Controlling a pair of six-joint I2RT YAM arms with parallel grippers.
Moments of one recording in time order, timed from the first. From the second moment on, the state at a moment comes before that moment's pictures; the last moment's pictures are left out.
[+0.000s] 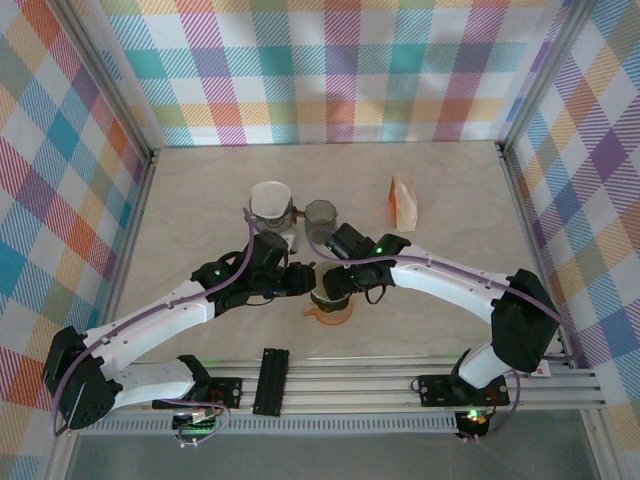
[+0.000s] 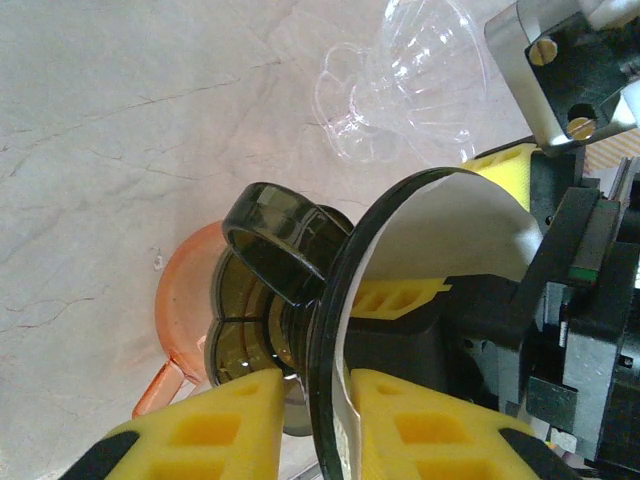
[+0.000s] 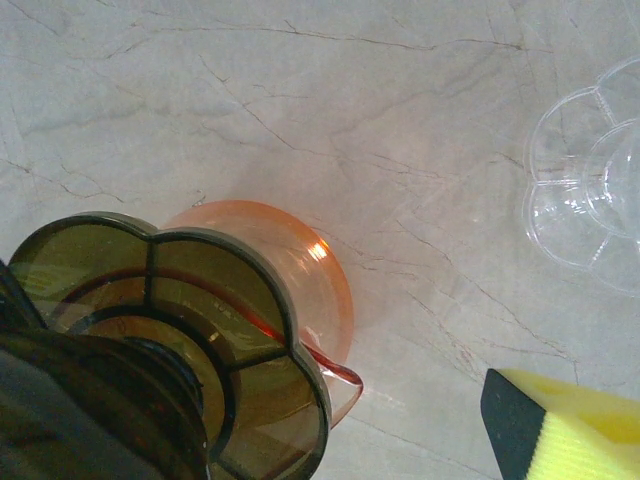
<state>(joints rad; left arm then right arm) -0.81 1.15 0.87 -0.49 0.15 -0.79 0.91 1.54 1.15 -0.83 0.10 0.49</state>
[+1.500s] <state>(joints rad) -0.81 1.05 0.87 -0.49 0.11 -0.80 0.91 0.85 0.81 -0.82 0.15 0.63</state>
